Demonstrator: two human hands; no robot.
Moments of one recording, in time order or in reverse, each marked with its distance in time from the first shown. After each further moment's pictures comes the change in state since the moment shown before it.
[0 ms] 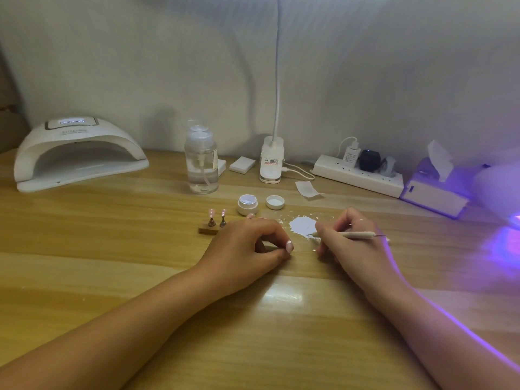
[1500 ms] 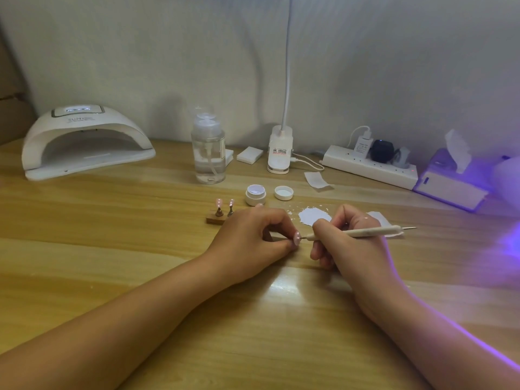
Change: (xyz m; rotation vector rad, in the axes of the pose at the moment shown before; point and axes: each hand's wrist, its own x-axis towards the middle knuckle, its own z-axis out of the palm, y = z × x) left_hand 0.003 -0.006 -0.001 0.024 0.000 0.017; right_hand -0.023 -0.018 0.019 0.365 -0.110 -0.027
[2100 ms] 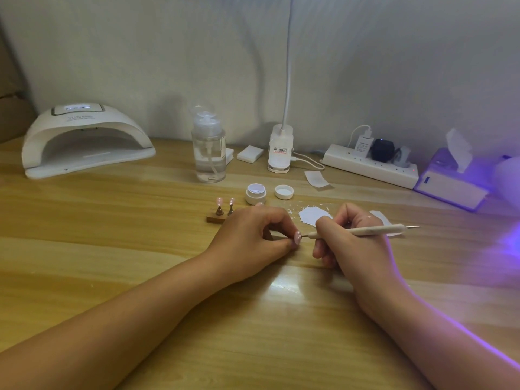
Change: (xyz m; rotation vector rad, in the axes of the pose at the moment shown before) left_hand 0.000 0.000 0.000 -0.004 -0.003 0.001; right_hand 0.000 -0.003 0.000 0.045 0.025 -0.001
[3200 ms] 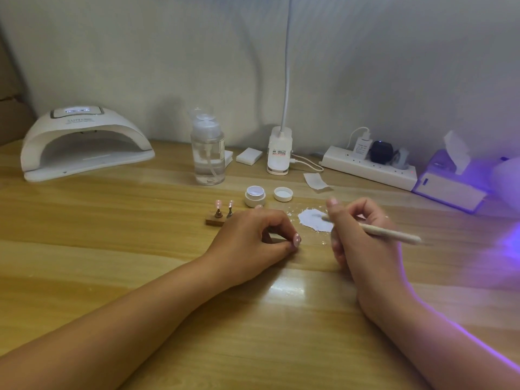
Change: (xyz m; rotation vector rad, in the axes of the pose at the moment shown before) left_hand 0.000 -0.001 0.002 -0.036 0.006 -0.009; right_hand -0.002 -0.006 -0.001 0.135 0.147 -0.059
